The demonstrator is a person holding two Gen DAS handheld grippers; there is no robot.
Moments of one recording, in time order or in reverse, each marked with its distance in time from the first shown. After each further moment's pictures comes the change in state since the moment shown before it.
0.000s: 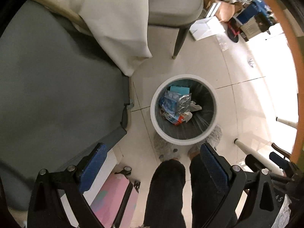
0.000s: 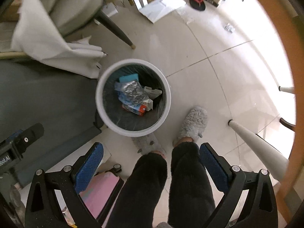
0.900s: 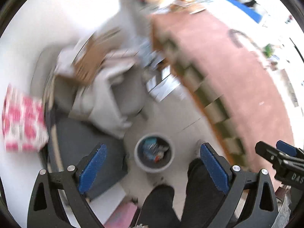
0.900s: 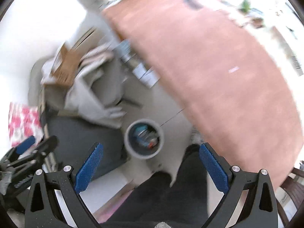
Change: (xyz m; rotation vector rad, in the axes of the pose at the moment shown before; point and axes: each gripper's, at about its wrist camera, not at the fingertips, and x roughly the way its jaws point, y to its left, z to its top) left arm -0.328 -0.164 -0.003 0.280 -0.403 -0.011; right arm -0.373 -0.100 -0.027 0.153 -0.346 0.105
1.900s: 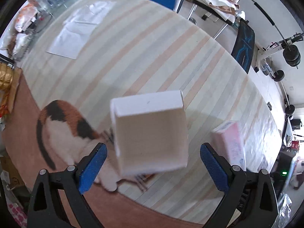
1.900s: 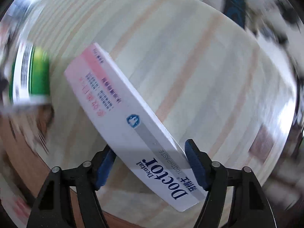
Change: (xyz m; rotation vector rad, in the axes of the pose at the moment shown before) left arm 0.138 -0.512 0.321 0.328 0.218 -0.207; right arm 0.024 -0.512 0.274 0.465 0.101 -0.183
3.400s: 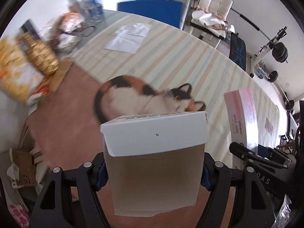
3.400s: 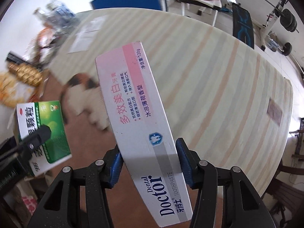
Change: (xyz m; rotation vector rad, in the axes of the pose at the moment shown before) left arm -0.121 0.118 -0.174 0.069 -0.254 0.037; right arm -0.088 0.120 -0.123 -0.104 -0.240 0.120
